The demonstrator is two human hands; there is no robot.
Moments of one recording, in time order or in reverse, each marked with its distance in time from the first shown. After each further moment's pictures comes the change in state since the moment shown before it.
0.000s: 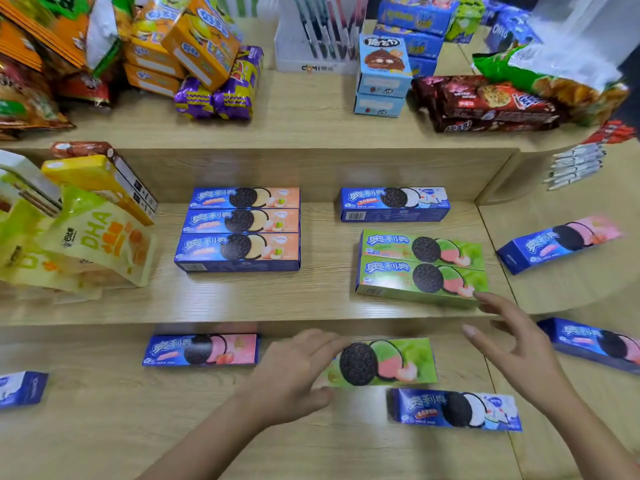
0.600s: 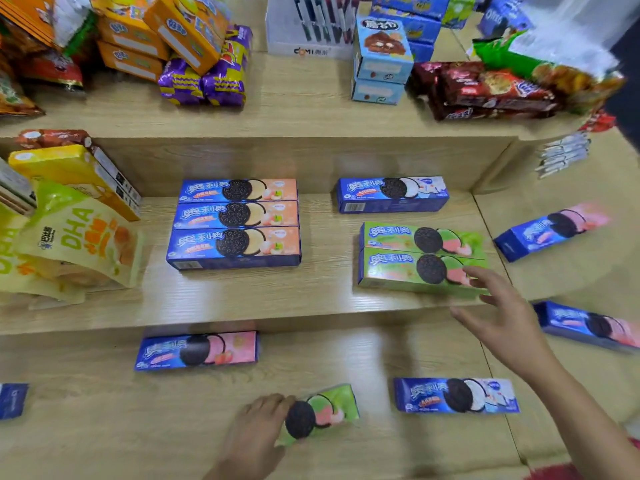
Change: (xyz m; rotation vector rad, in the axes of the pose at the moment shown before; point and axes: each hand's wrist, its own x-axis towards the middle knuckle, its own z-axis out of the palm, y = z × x) left_hand -0.095 -0.048 0.102 -0.020 -0.382 -0.436; right_hand 0.021 -0.010 0.022 -0.130 0.052 -0.053
